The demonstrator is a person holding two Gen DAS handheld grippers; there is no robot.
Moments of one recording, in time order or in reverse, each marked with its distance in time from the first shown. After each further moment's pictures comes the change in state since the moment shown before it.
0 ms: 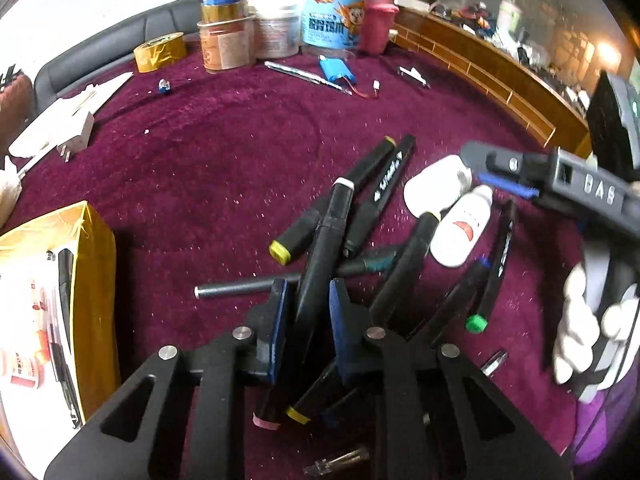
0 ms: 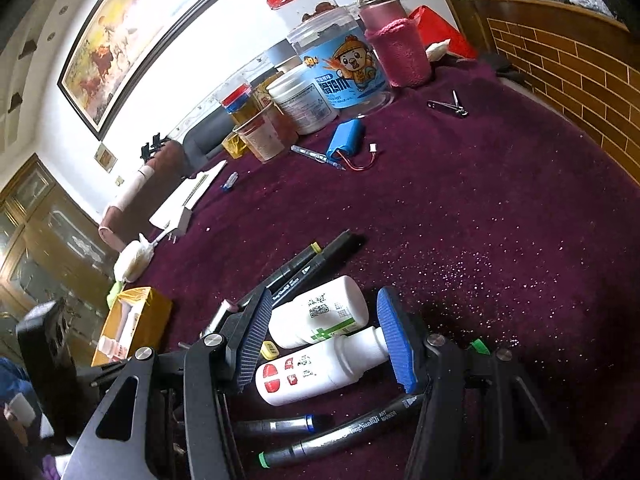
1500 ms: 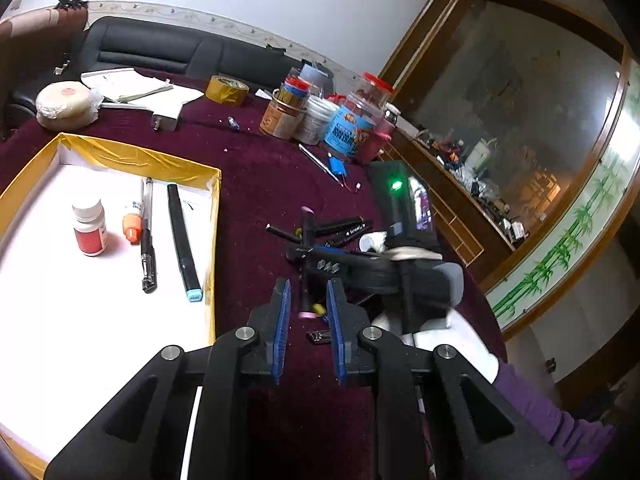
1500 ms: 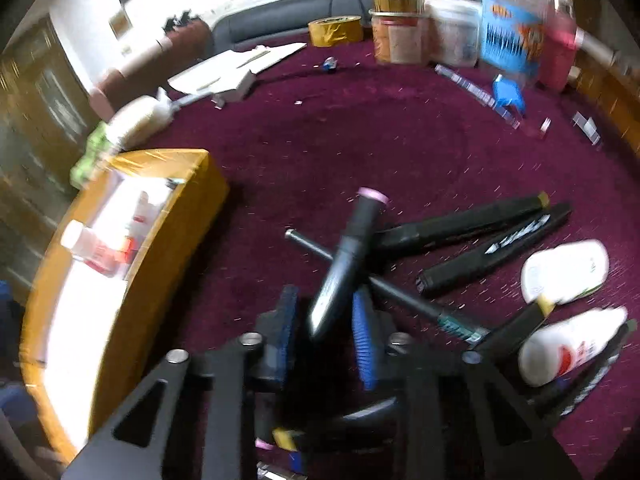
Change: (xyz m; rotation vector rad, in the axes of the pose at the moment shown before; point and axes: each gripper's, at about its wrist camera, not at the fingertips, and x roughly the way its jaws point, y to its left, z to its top) left arm -0.144 0.084 -0.105 -0.344 -0.323 -0.271; right arm 0.077 0.155 -0.062 -0.311 0.268 -0.098
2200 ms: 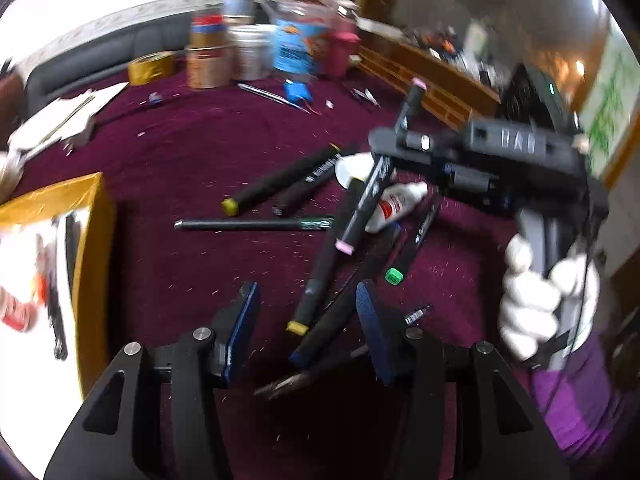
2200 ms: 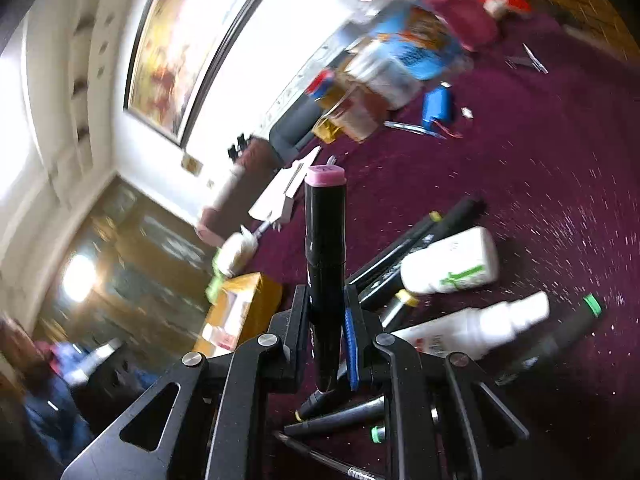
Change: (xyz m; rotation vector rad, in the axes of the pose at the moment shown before) left arm 0.127 -0.087 -0.005 0.336 0.248 0.145; right arm -0.076 -0.159 -0.016 0.370 -0.255 0.540
